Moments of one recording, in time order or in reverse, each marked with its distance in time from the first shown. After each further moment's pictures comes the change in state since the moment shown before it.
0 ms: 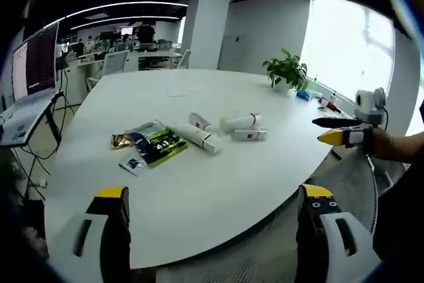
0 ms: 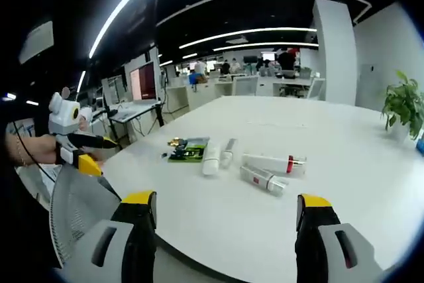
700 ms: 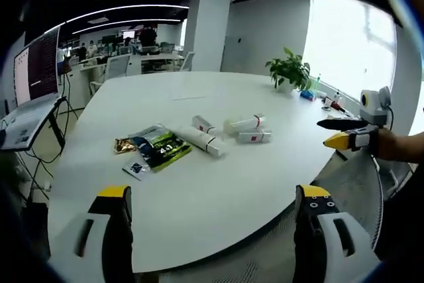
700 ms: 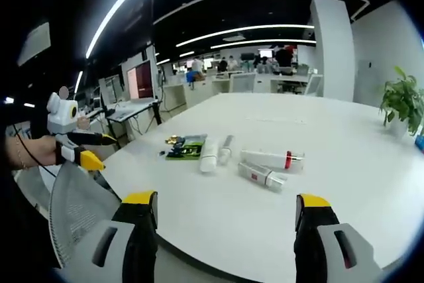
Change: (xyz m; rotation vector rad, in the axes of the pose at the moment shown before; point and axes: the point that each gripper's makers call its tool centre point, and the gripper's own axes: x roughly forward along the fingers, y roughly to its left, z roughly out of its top) left arm -0.001 0.012 0.003 -0.016 -0.054 0.029; right arm 0.005 -0.003 -0.008 0.012 0.028 -0.006
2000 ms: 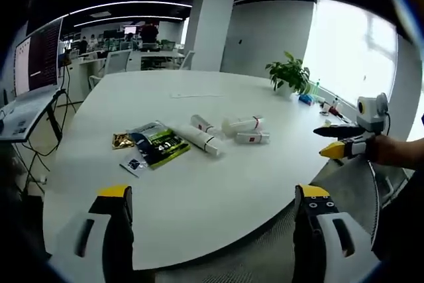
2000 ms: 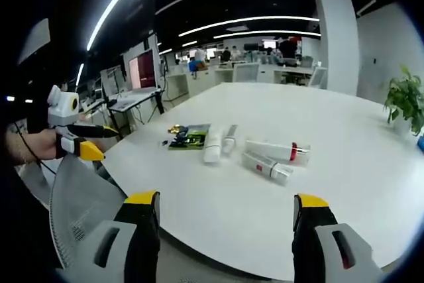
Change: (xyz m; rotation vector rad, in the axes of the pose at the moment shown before) left arm -0.001 0.001 0.000 -0.035 0.007 0.004; right arm 0.008 0.004 -0.013 0.000 0.085 0.024
